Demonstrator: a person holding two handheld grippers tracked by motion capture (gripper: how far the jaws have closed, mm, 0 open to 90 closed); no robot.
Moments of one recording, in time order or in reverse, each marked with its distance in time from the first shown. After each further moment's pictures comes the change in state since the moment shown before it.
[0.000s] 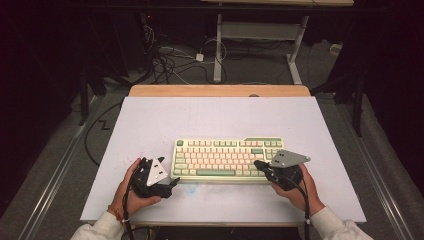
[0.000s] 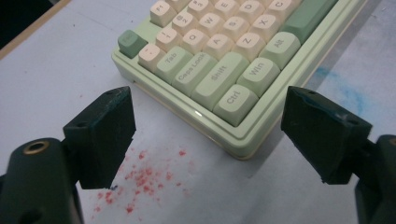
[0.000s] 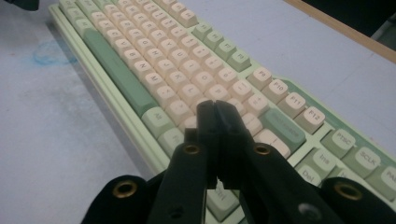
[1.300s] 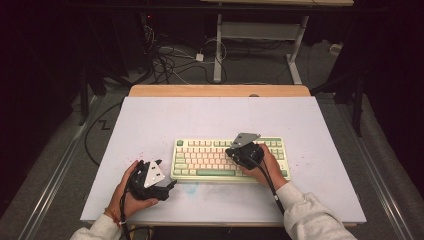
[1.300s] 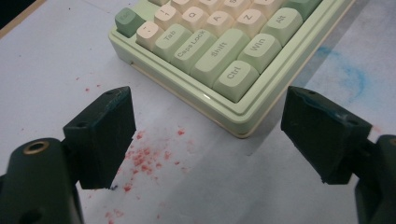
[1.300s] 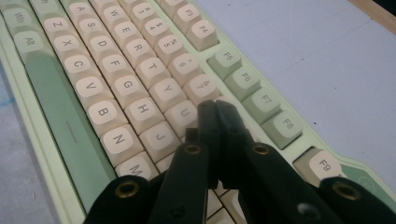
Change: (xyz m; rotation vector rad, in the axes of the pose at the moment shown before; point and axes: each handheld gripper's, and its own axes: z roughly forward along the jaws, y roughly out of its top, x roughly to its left) left arm 0.001 -0.008 -0.001 0.024 -0.014 -0.002; right arm 0.005 0.050 0.096 0.136 0.046 -0.066
